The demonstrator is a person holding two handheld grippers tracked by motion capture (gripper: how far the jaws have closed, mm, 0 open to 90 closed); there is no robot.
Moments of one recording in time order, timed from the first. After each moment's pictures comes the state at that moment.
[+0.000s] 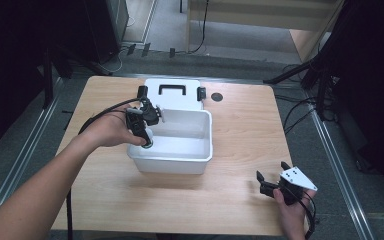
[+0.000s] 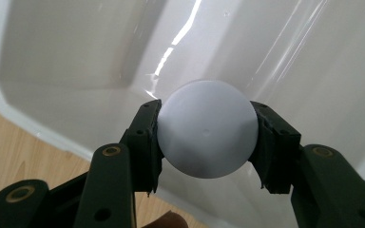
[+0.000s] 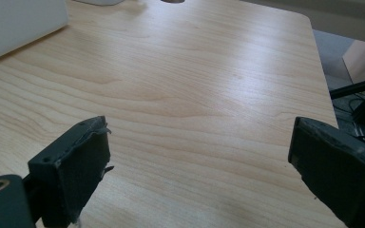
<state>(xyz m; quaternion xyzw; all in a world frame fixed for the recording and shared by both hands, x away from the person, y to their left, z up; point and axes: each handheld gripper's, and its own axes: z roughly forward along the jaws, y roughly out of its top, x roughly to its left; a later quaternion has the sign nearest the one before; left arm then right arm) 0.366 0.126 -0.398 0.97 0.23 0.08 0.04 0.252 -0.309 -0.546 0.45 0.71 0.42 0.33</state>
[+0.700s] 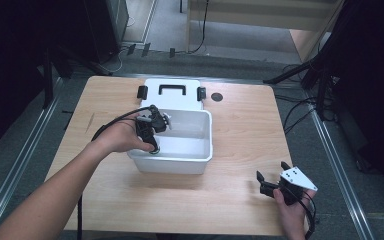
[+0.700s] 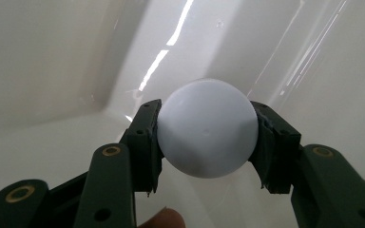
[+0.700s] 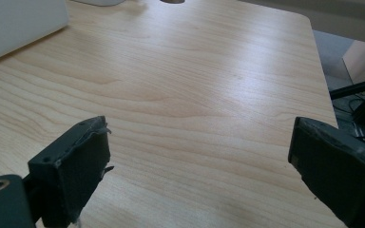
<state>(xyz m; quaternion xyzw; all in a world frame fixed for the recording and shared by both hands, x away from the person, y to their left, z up) 0.373 0.110 -0.437 0.97 0.24 0.06 0.04 0.252 -0.310 -0.546 0.45 0.71 0.42 0.33</state>
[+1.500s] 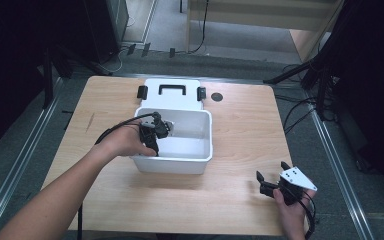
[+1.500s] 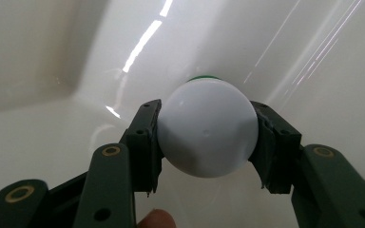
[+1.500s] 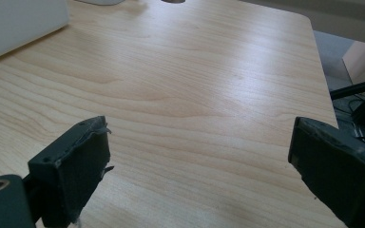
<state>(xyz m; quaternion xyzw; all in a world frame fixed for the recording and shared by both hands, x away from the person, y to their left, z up) 0.374 0.103 -0.464 0.96 0.26 0.04 -0.01 0.252 -0.309 -0.546 0.45 0.72 0.42 0.33</state>
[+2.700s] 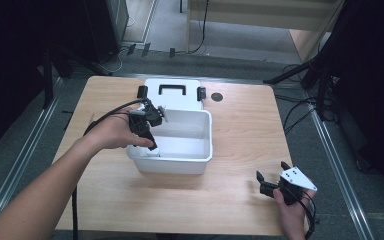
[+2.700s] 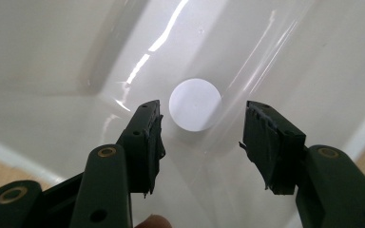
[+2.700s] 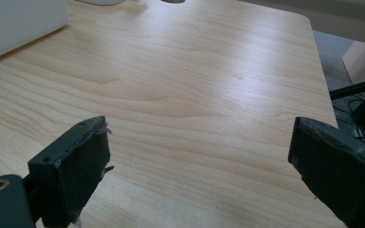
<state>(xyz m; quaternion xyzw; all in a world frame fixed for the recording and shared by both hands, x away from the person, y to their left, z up) 0.363 0.122 -0.396 0.96 0.28 0.03 0.08 0.252 -0.309 -0.546 0.45 0.71 0.42 0.33</state>
